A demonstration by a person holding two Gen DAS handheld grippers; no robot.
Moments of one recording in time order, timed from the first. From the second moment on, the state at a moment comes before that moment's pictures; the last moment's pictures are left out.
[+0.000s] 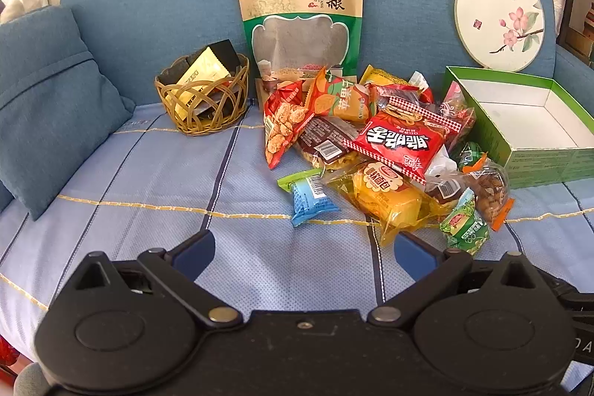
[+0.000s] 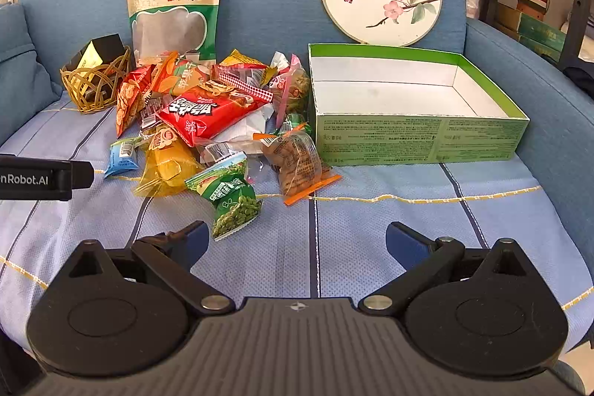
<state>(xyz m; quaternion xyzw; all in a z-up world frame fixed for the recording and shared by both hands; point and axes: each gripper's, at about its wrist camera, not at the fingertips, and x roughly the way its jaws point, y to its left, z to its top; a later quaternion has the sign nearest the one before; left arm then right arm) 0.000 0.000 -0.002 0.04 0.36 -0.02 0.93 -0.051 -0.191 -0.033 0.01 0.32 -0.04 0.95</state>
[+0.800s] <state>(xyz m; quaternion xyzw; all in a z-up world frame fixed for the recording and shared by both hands) 0.002 -0.003 -0.008 0.04 0.37 -0.03 0.93 -0.051 -0.192 -0.041 0.01 0.32 -0.04 0.95</state>
